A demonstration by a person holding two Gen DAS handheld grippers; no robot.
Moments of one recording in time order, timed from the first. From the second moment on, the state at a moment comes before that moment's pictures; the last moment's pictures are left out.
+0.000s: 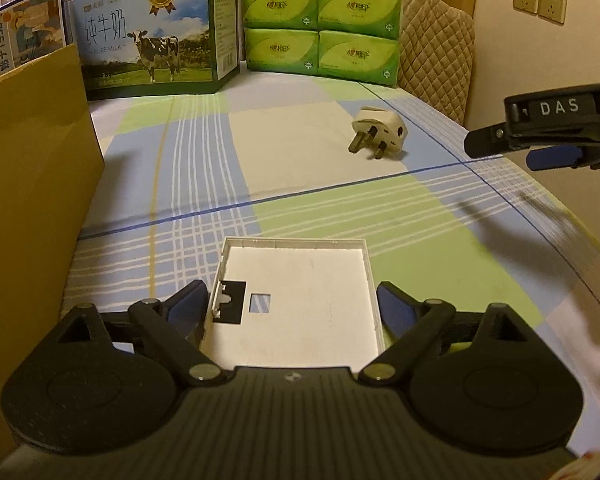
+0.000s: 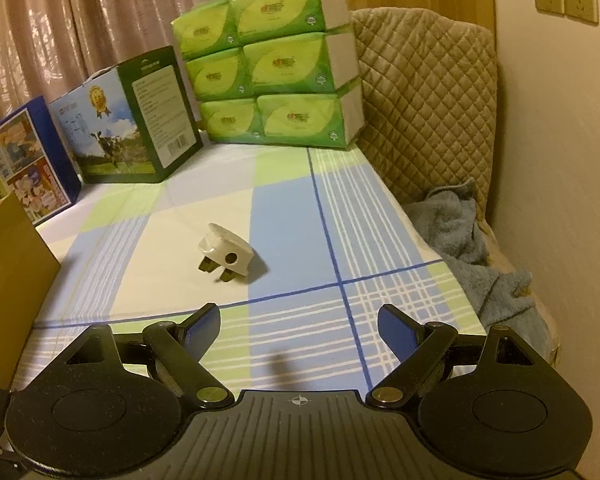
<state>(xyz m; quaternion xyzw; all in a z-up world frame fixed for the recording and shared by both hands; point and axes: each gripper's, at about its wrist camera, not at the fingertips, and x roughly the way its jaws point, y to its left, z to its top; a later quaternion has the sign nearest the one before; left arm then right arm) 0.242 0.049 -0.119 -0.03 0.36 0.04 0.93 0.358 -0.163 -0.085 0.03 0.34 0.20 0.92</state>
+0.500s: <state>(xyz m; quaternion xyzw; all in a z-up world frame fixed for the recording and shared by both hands) 0.255 0.046 -0.107 -0.02 0.33 0.06 0.94 0.366 -0.159 -0.084 0.02 0.32 0.22 0.92</state>
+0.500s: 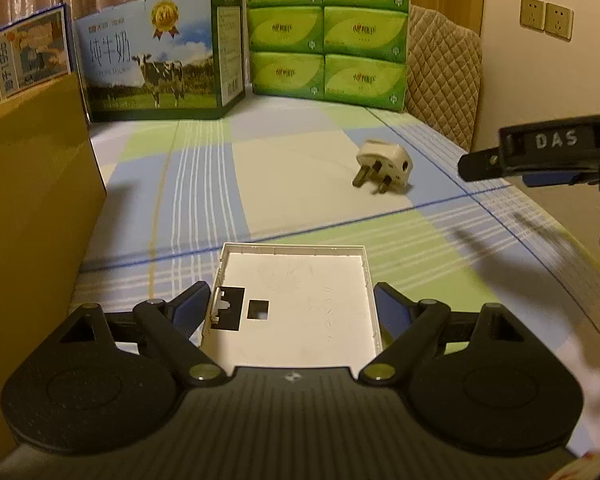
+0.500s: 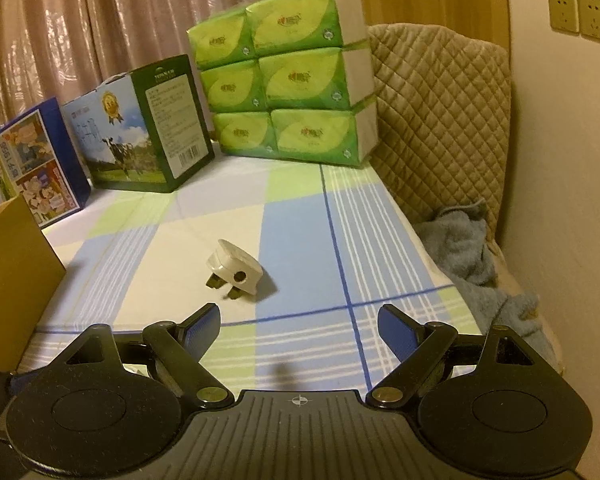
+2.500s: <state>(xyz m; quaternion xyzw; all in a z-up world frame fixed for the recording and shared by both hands) 0.249 0.048 -0.071 -0.05 0.27 0.06 0.96 0.380 -0.133 -0.087 0.05 0.33 0.25 0.91</state>
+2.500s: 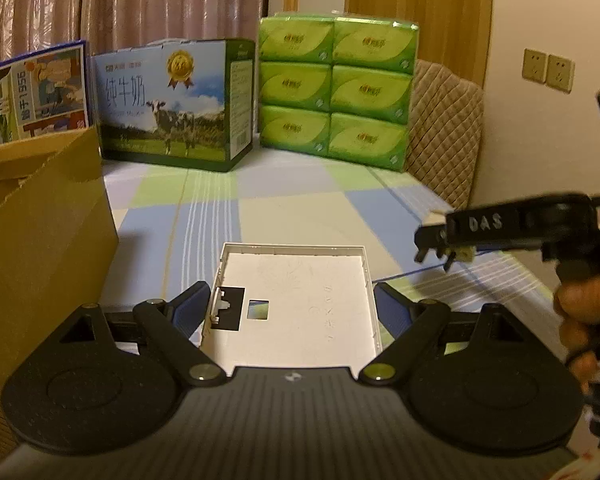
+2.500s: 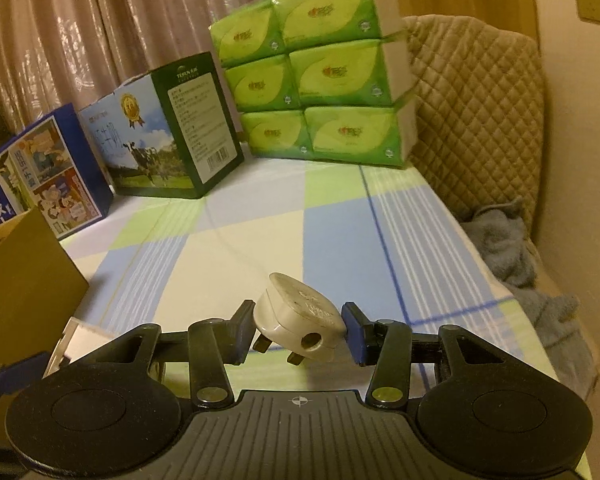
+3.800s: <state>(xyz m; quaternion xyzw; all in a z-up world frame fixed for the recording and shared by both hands) 0.027 0.091 0.109 -0.05 0.23 0.10 0.97 0.125 -0.117 0.044 0.02 0.26 0.31 0.91</state>
